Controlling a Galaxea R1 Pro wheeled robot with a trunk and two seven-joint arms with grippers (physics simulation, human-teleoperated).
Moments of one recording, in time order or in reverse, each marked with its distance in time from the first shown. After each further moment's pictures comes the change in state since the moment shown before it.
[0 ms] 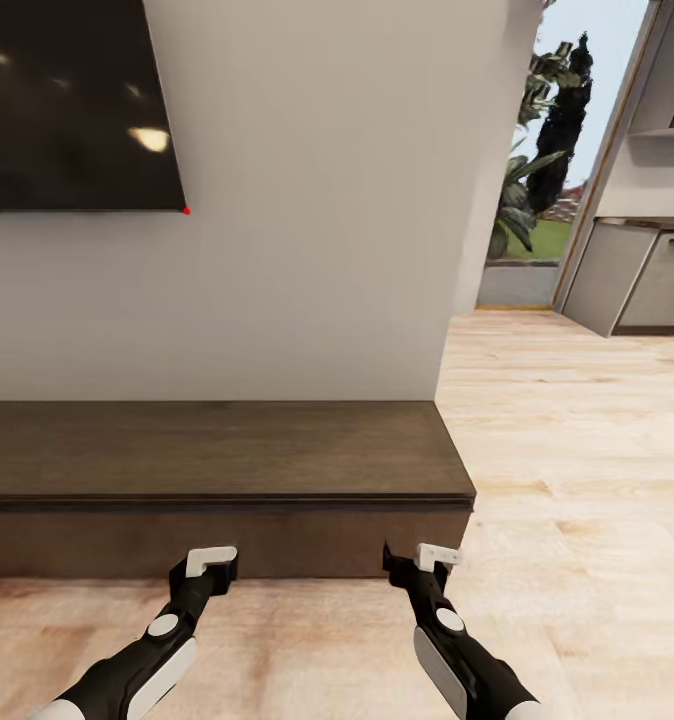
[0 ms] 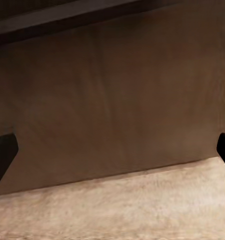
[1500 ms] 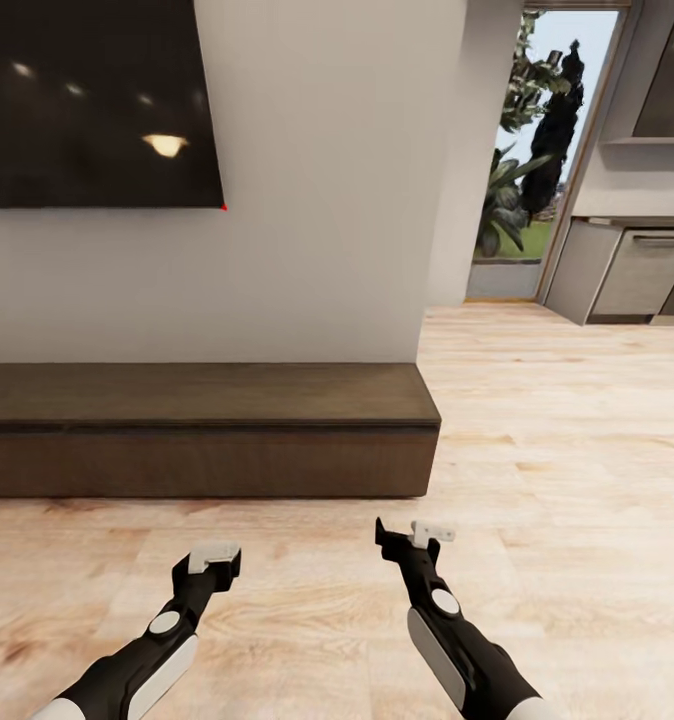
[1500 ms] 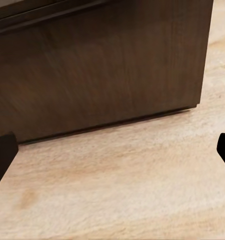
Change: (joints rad) left arm 0.000 0.001 0.001 -0.025 0.003 0.002 -0.006; right arm 0.016 -0.005 0.011 -0.174 0.007 0.017 -0.016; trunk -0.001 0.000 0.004
